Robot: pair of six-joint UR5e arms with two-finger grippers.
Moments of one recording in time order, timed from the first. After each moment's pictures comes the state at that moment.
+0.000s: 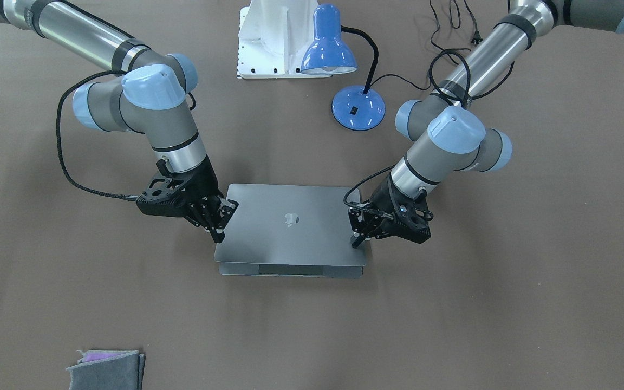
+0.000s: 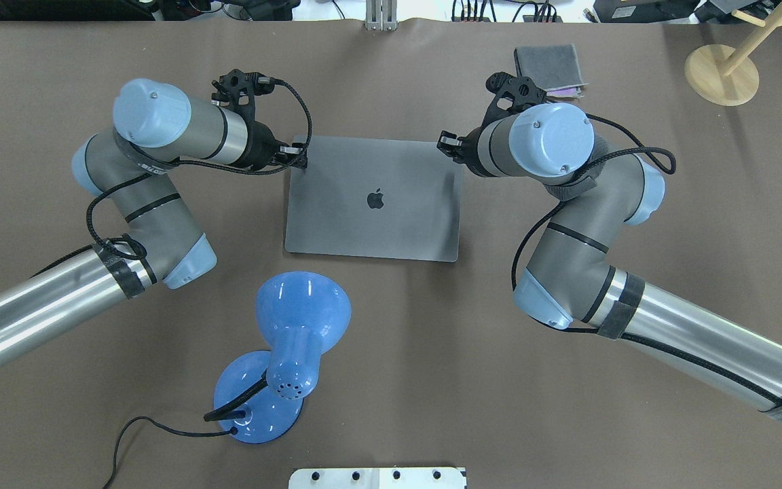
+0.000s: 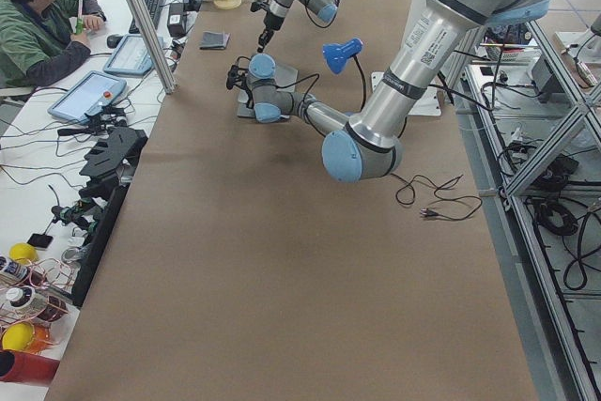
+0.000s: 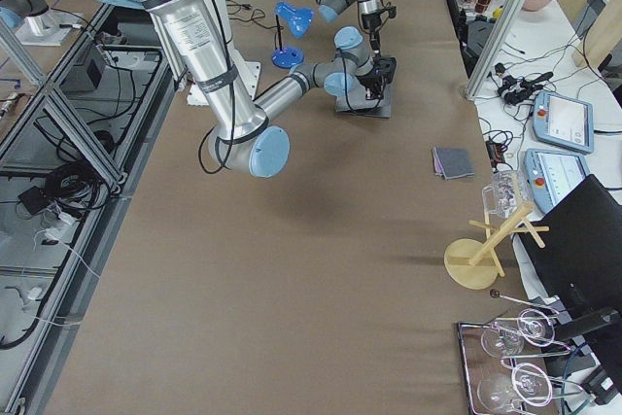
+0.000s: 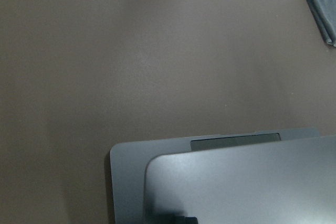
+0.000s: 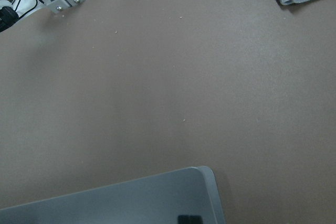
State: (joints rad) left arm -0.73 -2.23 -1.23 -2.49 -1.94 -1.10; right arm 0.66 -0.97 1.50 -1.05 1.65 1.48
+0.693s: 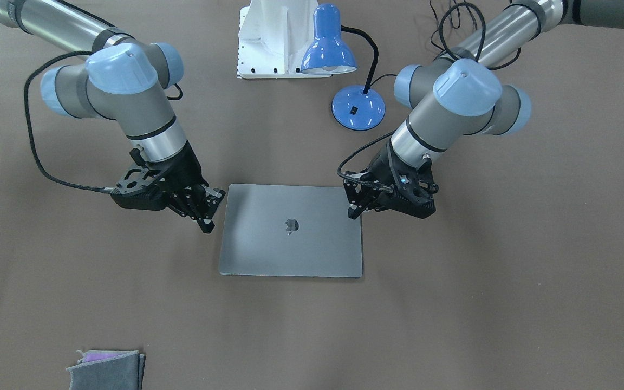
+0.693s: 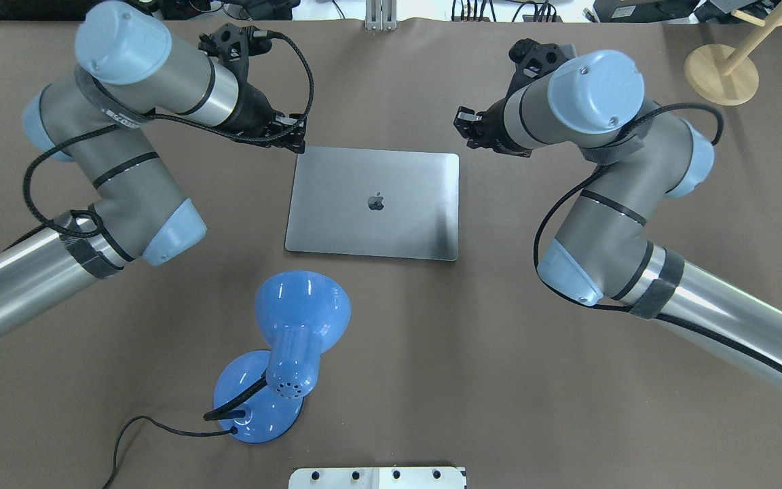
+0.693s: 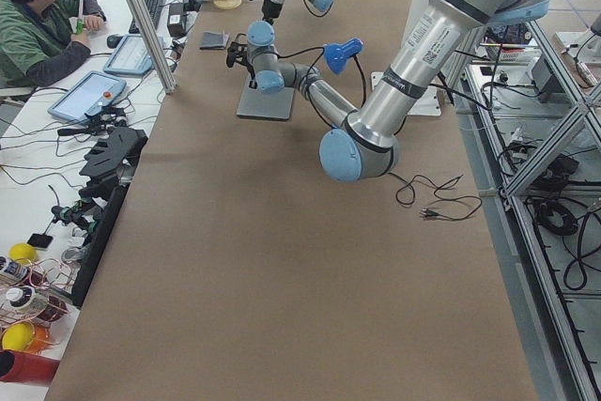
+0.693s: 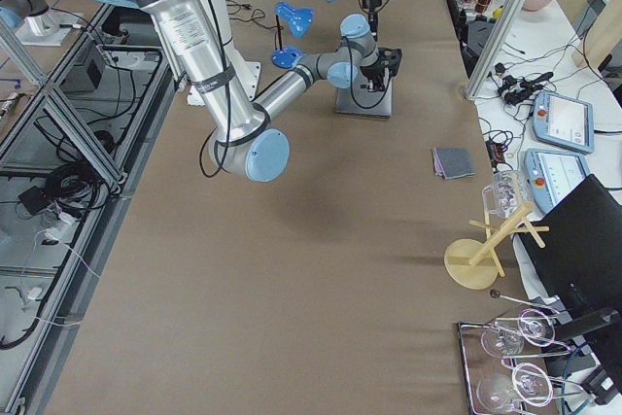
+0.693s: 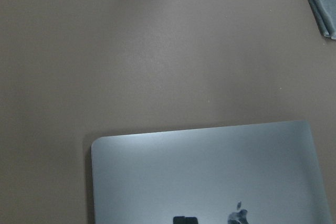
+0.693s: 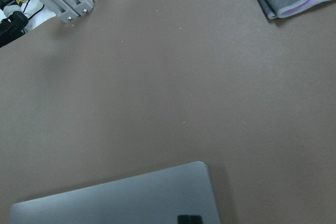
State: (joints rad) left arm -0.82 -2.21 -1.56 -2.07 -2.12 -1.10; right arm 0.75 -1.02 1.68 -1.22 1.80 1.45
